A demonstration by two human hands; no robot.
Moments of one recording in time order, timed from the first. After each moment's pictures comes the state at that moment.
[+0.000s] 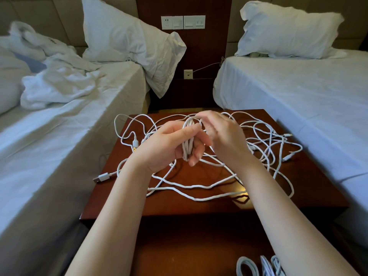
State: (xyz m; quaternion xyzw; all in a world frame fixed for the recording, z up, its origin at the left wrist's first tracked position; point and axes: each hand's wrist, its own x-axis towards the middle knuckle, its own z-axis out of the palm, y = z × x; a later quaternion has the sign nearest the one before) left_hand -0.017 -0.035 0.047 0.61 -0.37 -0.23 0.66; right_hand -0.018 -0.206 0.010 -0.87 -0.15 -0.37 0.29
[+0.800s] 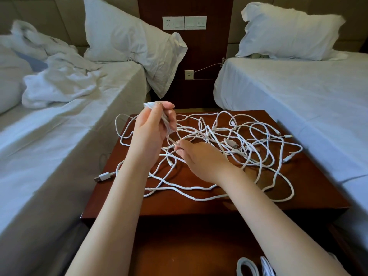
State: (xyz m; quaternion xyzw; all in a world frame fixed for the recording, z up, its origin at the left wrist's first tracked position) left_hand 0.008 -0.031 0.038 0.54 -0.20 0.03 0.82; right_hand -0.027 -0.167 0.000 -0.97 -0.17 -0.06 0.17
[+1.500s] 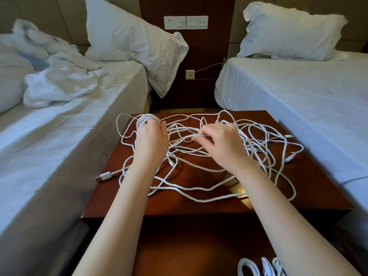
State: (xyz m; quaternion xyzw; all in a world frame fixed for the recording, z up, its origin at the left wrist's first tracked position) left_hand 0.023 -0.028 0.014 0.90 -0.06 0.22 0.36; right_hand -0.007 -0.205 -0.010 -0.88 -0.19 -0.37 0.23
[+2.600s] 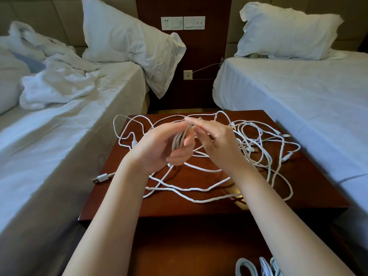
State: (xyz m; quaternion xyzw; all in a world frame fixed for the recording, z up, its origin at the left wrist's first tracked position) left_hand -0.004 -0.029 0.042 0.51 -0.35 -0.36 0.70; right_hand -0.018 -0.198 0.001 -0.83 -0.21 -0.36 0.37
